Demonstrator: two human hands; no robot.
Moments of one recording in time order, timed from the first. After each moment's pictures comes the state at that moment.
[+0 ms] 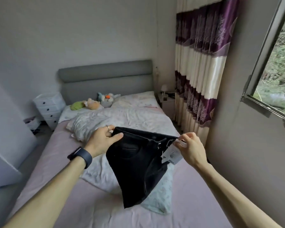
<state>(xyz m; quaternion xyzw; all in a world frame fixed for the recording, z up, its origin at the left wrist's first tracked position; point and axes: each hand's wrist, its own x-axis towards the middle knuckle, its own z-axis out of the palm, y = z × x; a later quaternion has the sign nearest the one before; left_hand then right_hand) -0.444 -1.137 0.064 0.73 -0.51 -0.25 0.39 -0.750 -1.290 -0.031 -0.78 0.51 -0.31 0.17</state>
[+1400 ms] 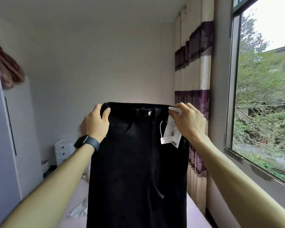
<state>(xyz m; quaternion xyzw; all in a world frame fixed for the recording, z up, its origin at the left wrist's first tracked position) -0.543 -0.872 0.309 0.71 -0.39 0.28 0.51 -0.813 -1.019 0.306 -0.73 0.37 -0.57 -0.08</state>
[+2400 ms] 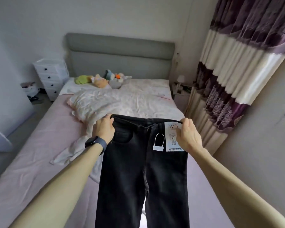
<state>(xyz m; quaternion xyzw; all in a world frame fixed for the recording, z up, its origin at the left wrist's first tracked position) -0.286 -1.239 -0.066 0.85 -0.39 -0.02 0.35 -0.566 -1.394 -0.066 -0.84 0.49 -0.20 0.09</state>
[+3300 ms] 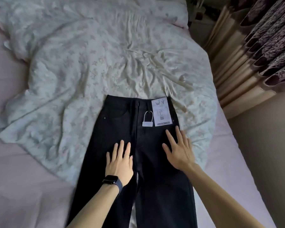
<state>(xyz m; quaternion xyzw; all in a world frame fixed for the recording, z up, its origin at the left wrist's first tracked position) -0.349 -1.357 -0.533 0.85 -0.48 -0.23 0.02 -0.532 -1.524 -0.495 -0.85 0.50 0.10 0.16</state>
